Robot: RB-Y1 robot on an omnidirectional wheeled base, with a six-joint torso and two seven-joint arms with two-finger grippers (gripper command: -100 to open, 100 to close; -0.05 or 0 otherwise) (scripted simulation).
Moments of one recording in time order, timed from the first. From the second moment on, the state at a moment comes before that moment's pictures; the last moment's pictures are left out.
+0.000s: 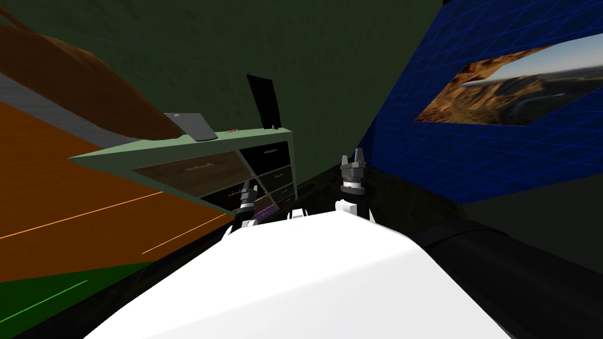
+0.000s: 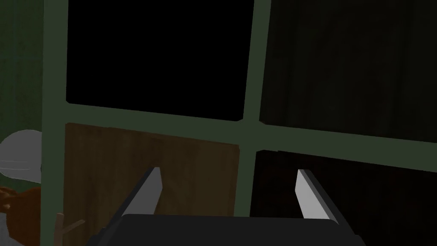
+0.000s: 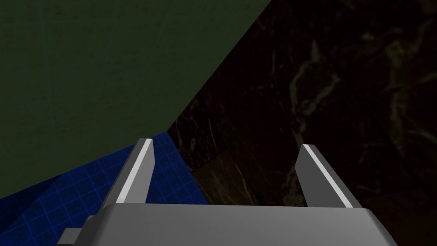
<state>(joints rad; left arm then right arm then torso) 0.38 0.17 0.02 -1.71 0.09 -0.47 0.12 0.54 0.03 -0.01 -2.40 -0.03 -0.43 0.05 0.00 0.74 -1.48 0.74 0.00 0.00</state>
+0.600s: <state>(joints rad) 0.36 0.11 0.05 -1.61 0.12 -0.48 0.13 0.54 0.03 -0.01 -2.40 -0.03 -0.43 0.05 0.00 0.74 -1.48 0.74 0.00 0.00</state>
